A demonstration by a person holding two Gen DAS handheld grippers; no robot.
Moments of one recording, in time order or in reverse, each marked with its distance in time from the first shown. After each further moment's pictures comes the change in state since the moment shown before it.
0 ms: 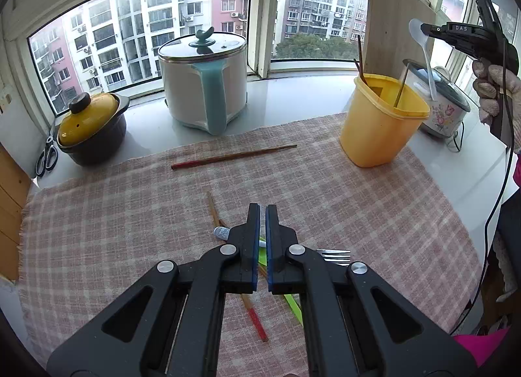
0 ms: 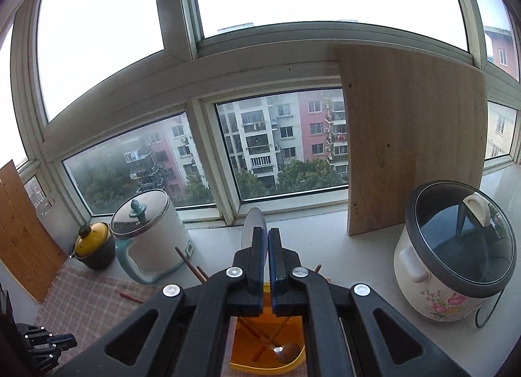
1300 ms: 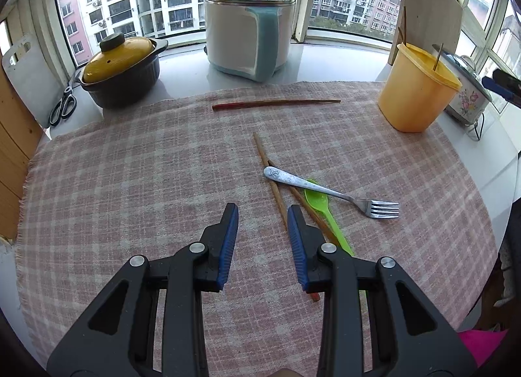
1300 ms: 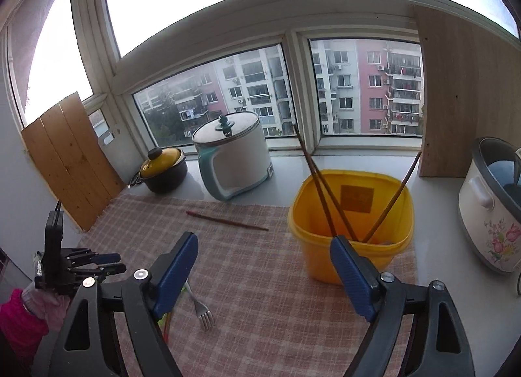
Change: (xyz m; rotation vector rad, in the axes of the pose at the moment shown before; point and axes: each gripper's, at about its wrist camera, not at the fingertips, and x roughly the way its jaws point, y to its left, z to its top) left arm 0.015 0.053 -0.050 -0.065 0.107 0.040; right arm -0.039 0.073 -0.111 -0.115 0.196 0.286
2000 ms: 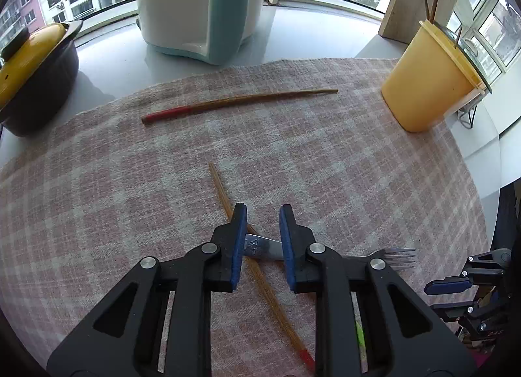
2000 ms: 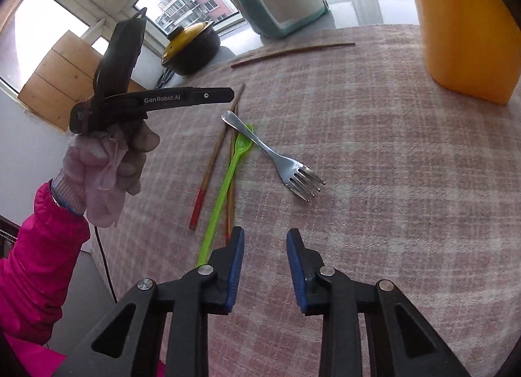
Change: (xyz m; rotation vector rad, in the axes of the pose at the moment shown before) left arm 0.114 -0.006 0.067 0.074 0.188 -0.159; right arm 0.113 0.076 -0.143 0.193 0.424 0.222
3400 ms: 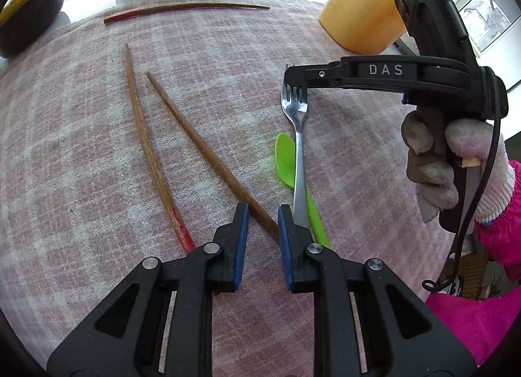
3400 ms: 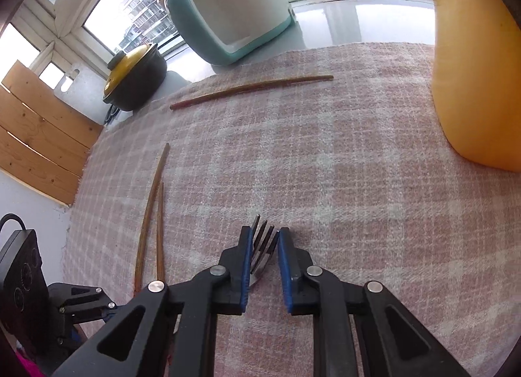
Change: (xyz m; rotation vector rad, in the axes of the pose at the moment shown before) left arm -0.018 -0.056 -0.110 -0.020 0.075 -0.140; right arm 0.051 -0.020 0.089 0.049 -0.047 -0.152
